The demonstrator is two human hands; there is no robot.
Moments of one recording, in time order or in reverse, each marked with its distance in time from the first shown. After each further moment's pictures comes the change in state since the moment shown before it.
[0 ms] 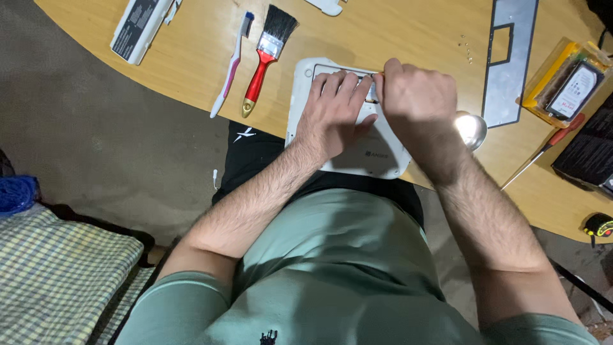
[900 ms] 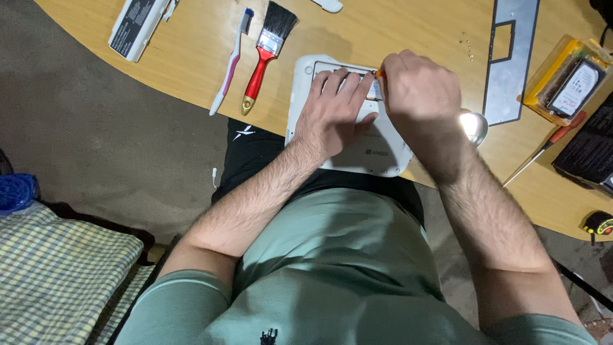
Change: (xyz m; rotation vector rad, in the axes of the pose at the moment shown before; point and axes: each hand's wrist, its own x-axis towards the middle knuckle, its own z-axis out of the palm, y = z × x) left_hand -0.004 -0.002 0.004 -0.001 0.034 0.033; right_hand -0.001 0.004 -0.024 0.190 0.020 -0.061
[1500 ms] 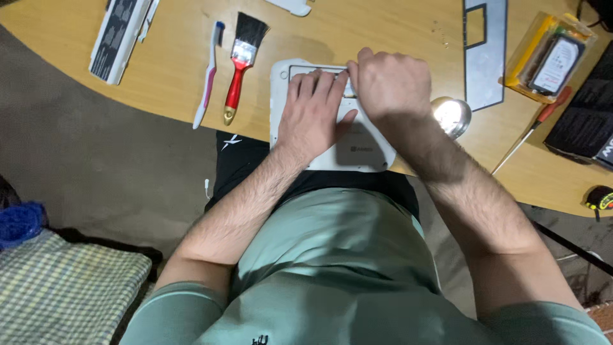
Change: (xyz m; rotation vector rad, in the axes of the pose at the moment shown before) left_hand 0.008 0.005 -0.024 -0.035 -0.100 0.000; right_hand 0.009 -0.006 0.017 -0.238 -0.012 0.106
